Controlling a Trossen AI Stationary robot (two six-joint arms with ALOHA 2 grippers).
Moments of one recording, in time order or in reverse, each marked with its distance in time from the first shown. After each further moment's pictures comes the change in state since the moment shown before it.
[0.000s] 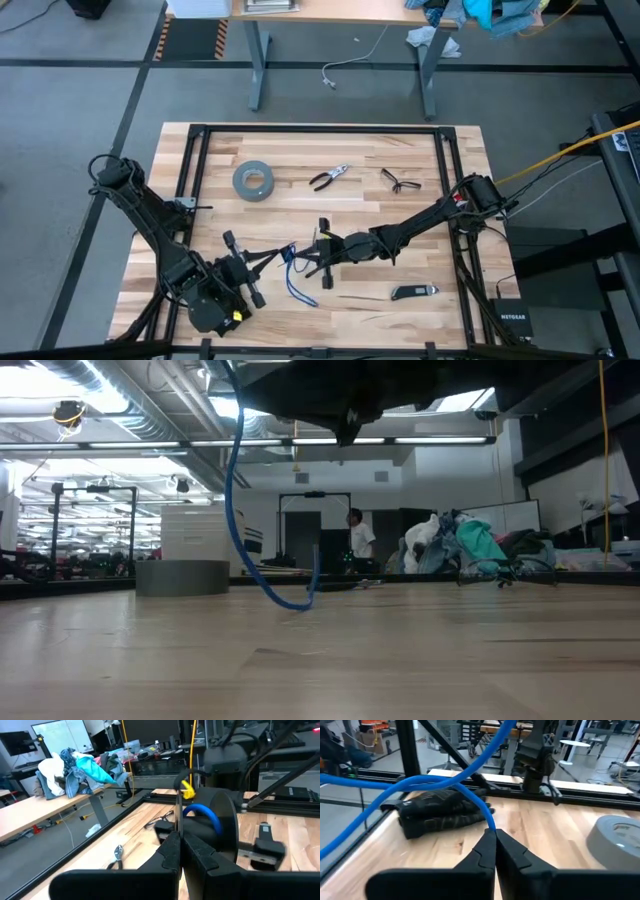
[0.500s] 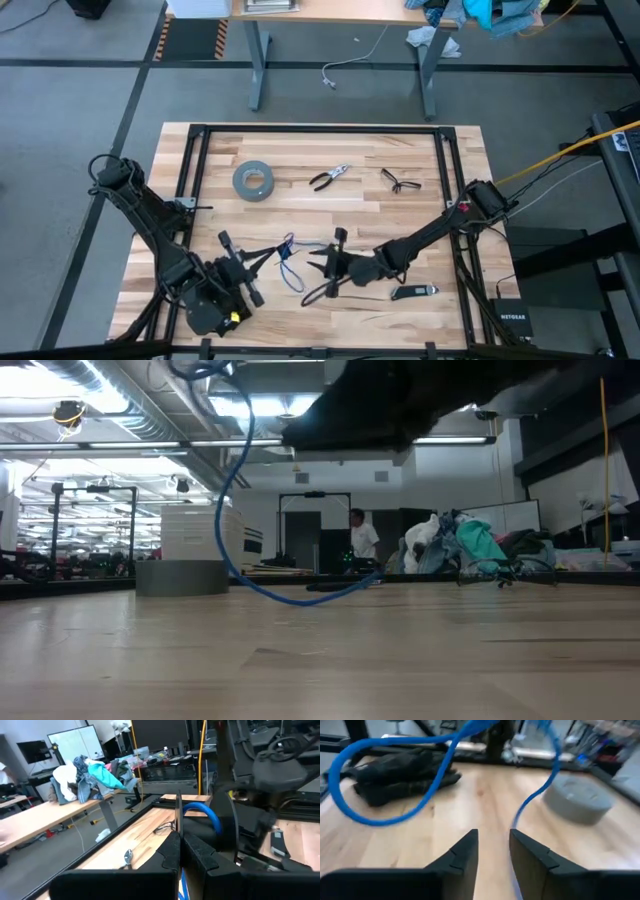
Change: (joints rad) left arm -0.014 0.002 0.000 -0.005 -0.071 0.001; right arm 0.118 -0.004 0.001 -0.200 0.389 0.100
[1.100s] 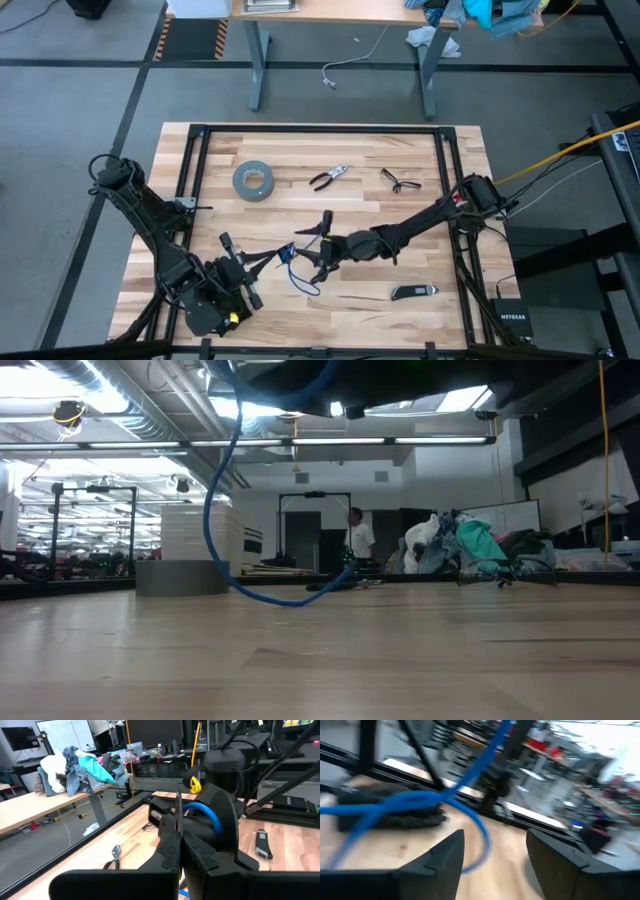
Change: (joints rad) left arm -0.014 0.000 0.000 0.014 0.034 -0.053; right arm -0.134 0.008 0.000 0.288 -0.244 -0.448
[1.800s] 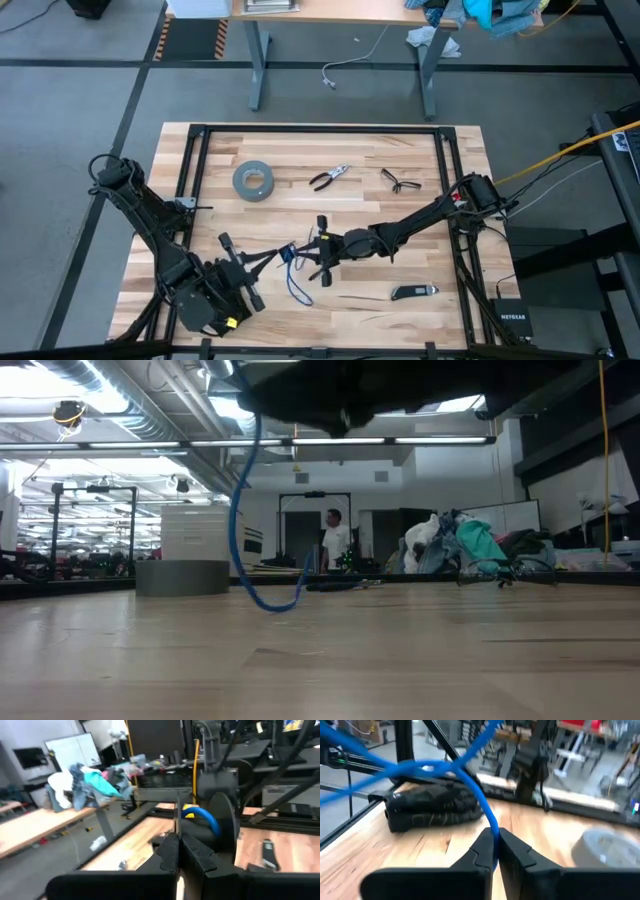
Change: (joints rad) left arm 0.007 -0.001 0.000 0.251 -0.044 0.323; right arm -0.022 0.002 0.000 -0.069 -0.159 0.223
